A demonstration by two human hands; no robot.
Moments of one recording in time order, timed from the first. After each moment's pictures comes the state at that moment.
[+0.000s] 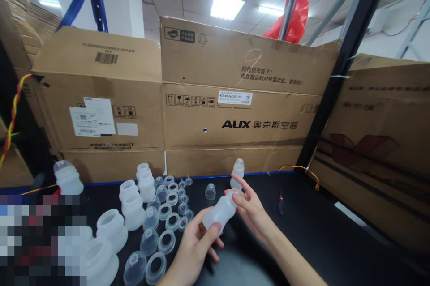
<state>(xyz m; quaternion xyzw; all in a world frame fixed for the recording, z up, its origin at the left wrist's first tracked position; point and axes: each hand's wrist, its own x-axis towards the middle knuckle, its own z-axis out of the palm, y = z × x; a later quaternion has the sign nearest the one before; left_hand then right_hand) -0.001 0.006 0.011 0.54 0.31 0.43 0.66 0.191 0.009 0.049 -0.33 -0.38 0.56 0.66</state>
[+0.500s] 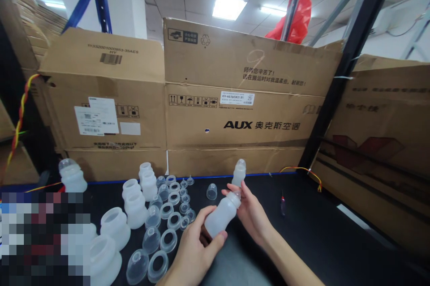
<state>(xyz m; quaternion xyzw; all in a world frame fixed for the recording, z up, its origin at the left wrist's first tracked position) -0.007 0.003 0.012 0.69 0.38 0.43 0.44 0.185 0.017 0.042 -0.37 -0.33 0.57 0.65</state>
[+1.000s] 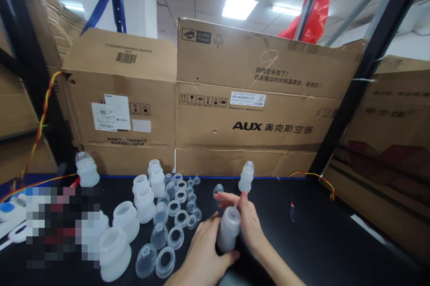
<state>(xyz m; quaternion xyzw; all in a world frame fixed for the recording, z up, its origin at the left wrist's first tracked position) -0.005 0.005 0.005 0.78 0.43 0.30 0.34 0.150 0.013 0.036 -0.43 -0.53 0.42 0.60</state>
